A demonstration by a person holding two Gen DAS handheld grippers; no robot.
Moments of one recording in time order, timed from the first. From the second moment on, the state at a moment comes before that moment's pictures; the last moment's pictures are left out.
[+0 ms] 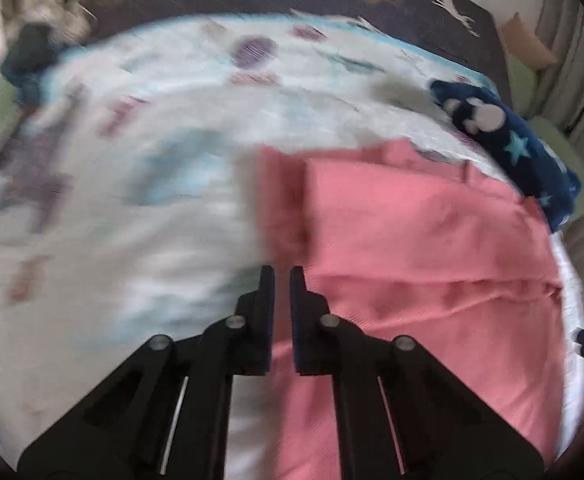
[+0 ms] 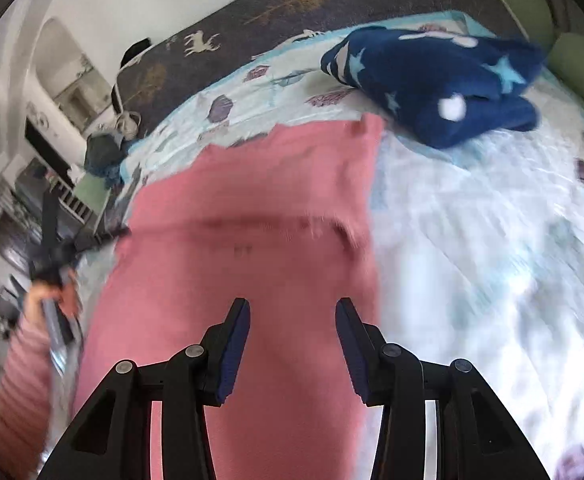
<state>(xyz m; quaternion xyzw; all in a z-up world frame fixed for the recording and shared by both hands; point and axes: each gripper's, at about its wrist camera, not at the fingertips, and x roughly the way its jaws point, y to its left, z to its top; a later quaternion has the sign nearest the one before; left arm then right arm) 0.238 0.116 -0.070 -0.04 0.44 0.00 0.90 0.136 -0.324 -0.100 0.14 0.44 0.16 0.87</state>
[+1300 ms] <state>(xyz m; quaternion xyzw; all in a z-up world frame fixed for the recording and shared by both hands) -0.063 0.123 -0.119 -0.08 0.46 -0.13 0.87 -0.075 -0.348 -0.161 0.26 0.44 0.23 0.83</state>
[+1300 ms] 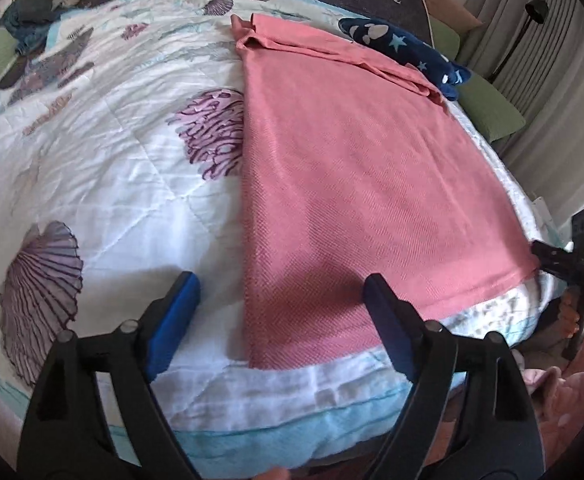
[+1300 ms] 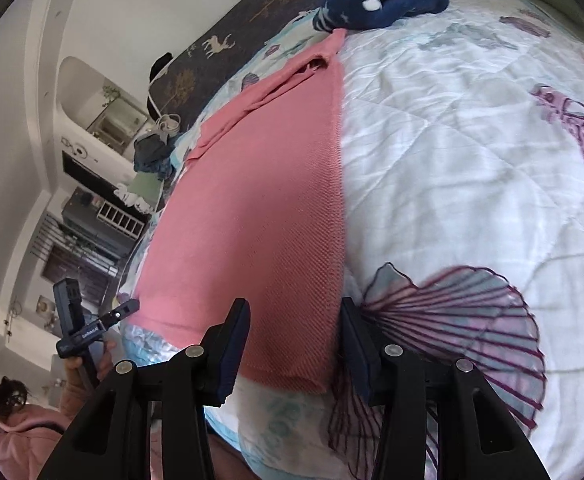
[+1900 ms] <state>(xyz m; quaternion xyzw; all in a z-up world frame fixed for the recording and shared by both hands) -0.063 0.130 -0.080 -0.14 0.44 -0.18 0.87 -0.071 -0.368 -0.132 0.38 0.42 0.26 0.78</state>
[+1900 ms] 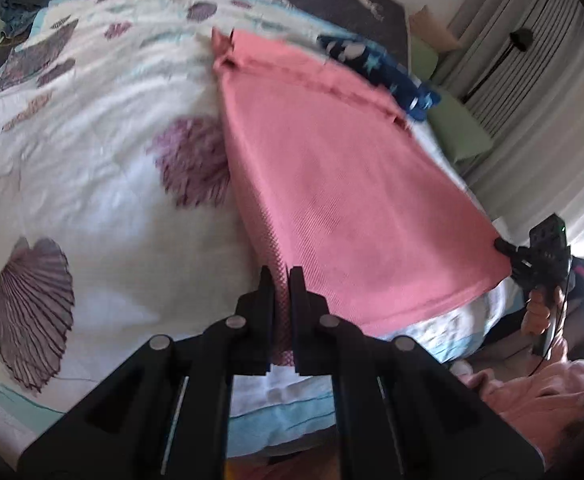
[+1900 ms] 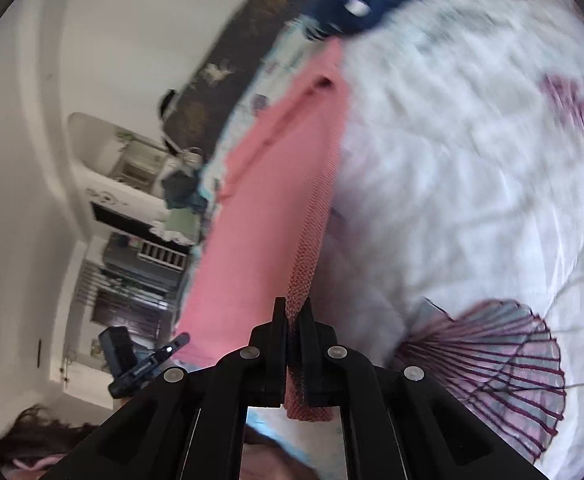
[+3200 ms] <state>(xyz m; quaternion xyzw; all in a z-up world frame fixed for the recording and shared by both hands) 0.132 0.125 0.028 -0.10 0.36 -0.16 0.91 0.117 -0.390 -0.031 0.38 0.35 0.25 0.82</state>
